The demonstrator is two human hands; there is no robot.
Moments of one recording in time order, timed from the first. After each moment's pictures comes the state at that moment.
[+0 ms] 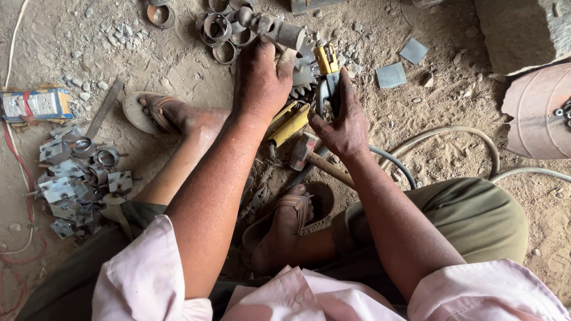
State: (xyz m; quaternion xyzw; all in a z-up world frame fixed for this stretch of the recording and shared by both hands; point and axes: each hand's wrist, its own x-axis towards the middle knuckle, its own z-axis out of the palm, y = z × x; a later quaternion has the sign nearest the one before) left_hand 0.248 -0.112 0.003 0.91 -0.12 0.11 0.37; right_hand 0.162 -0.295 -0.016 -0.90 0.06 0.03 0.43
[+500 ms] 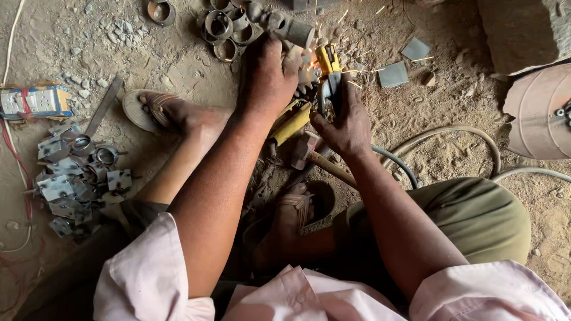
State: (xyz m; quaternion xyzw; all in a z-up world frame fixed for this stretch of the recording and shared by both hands) left_hand 0.249 -0.122 -0.001 0.87 -0.10 0.08 0.48; right_hand 0.160 -0.300 -0.018 -0.90 0.04 0.03 0.43
